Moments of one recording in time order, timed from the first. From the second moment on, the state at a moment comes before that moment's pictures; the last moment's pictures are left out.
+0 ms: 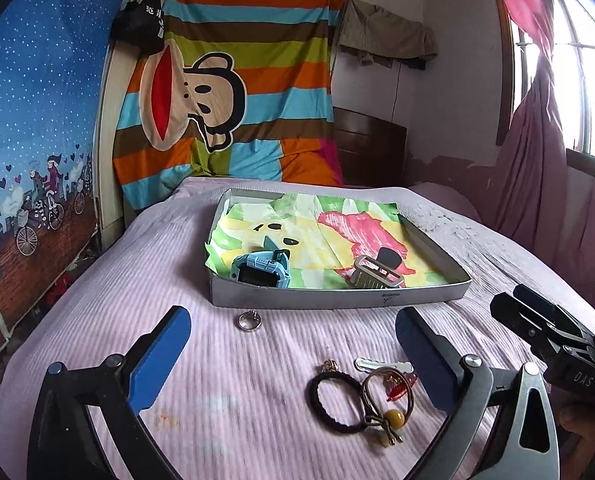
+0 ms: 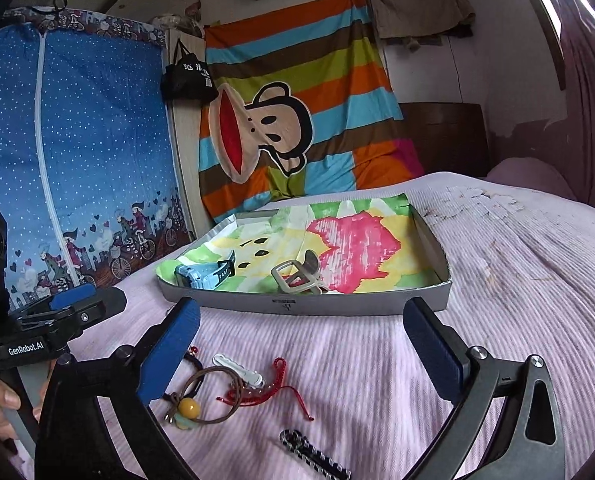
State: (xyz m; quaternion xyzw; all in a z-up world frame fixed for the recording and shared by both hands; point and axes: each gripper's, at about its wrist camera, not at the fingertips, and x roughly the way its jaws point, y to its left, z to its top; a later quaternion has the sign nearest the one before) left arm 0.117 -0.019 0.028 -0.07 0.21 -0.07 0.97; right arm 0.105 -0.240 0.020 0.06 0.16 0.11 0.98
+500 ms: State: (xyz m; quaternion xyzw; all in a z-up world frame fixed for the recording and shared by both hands) left arm 0.076 -0.020 0.020 -0.05 0.20 -0.09 0.97; right arm 0.059 -0.253 0.016 0.02 0.18 0.08 0.98
